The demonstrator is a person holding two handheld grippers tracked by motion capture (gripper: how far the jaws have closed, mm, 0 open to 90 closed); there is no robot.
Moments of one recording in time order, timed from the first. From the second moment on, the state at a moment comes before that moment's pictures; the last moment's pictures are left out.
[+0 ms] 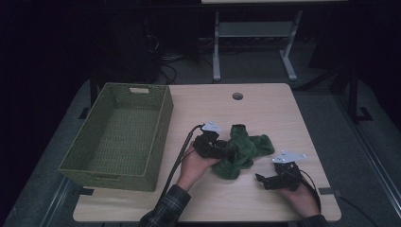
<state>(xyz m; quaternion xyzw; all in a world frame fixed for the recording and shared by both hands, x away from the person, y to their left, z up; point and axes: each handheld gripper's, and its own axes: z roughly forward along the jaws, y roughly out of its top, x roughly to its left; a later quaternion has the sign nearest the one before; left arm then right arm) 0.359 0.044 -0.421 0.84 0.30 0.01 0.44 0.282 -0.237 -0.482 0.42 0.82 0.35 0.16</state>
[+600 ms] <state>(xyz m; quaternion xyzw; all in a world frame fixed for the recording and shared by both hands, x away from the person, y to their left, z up) 0.300 0.057 -0.414 0.85 0.26 0.01 0.46 0.282 -0.237 -0.482 0.42 0.82 0.35 0.16</state>
